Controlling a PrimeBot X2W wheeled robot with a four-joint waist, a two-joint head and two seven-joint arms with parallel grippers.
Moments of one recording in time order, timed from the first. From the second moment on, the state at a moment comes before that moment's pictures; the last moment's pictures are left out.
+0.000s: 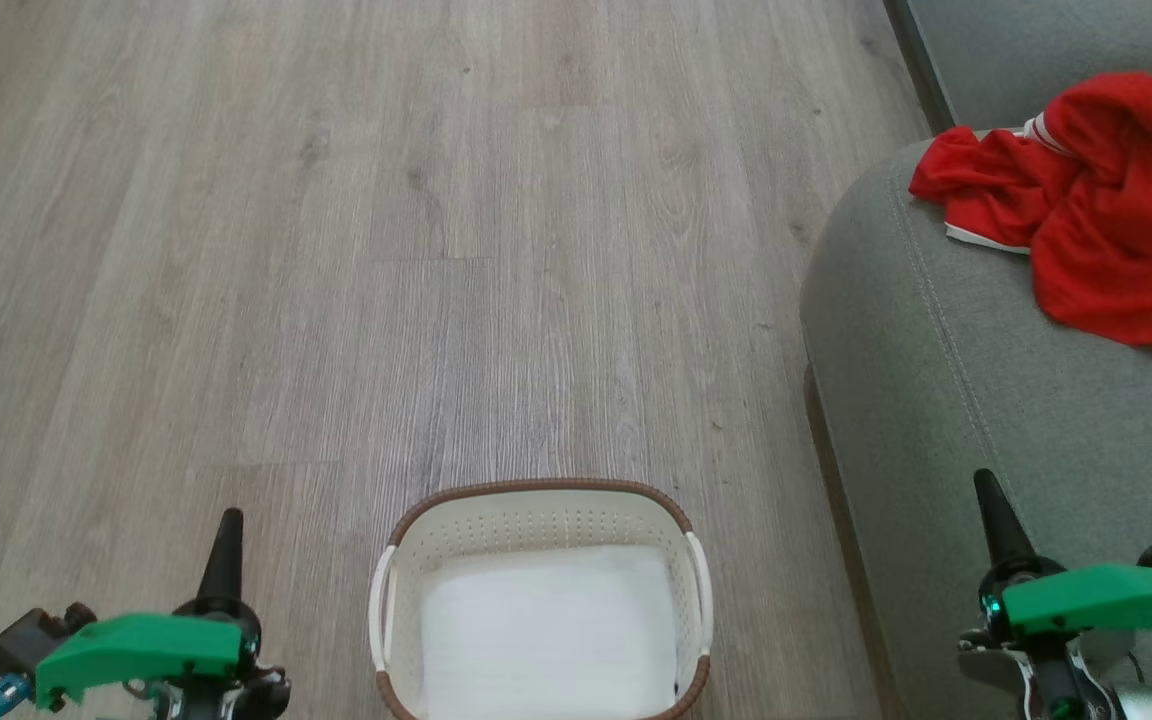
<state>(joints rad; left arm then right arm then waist) 0.02 0.05 0.02 0.26 -1.24 -0.04 0.01 -0.02 -0.05 -0.09 0.30 1.19 0.12 0.01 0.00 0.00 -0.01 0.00</state>
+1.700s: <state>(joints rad) -0.06 0.04 0.08 0.27 -1.61 -0.12 0.11 -0.06 -0.05 -0.13 0.28 1.60 0.12 0.11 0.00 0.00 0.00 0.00</state>
